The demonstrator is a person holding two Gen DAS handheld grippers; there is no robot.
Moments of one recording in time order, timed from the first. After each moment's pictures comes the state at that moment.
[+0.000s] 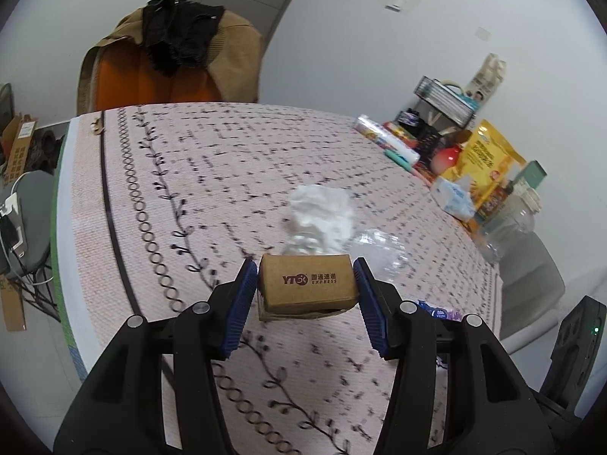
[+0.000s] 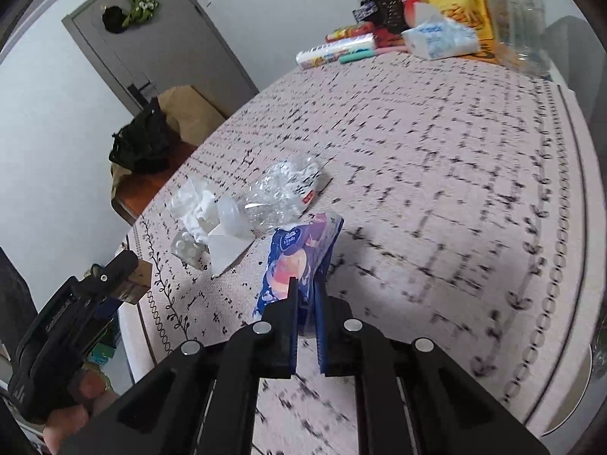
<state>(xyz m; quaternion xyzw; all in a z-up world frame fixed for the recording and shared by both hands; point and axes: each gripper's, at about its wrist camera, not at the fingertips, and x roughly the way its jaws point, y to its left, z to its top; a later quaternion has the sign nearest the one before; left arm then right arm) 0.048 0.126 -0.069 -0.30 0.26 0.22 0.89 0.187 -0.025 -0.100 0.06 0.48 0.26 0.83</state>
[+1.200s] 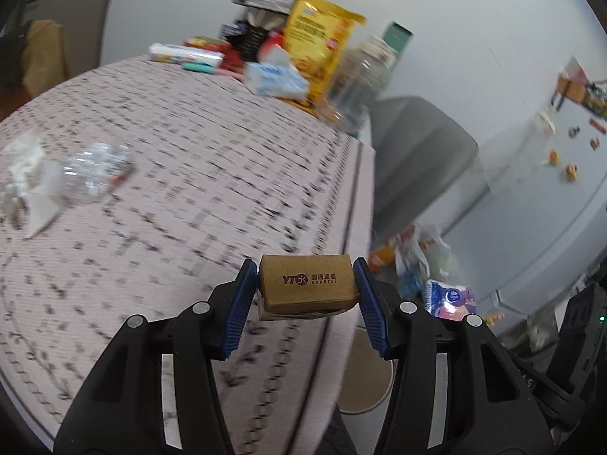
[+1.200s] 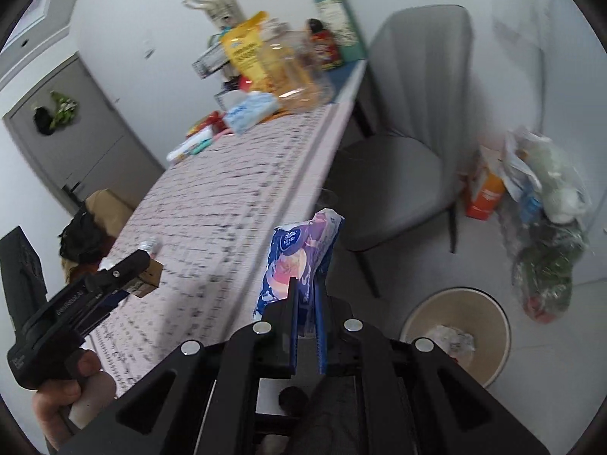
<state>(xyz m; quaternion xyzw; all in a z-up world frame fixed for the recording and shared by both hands) 0.149 -0.099 -0.064 -0.19 0.37 -0.04 0.91 0.125 -0.301 -0.069 0.15 0.42 0.07 0.89</state>
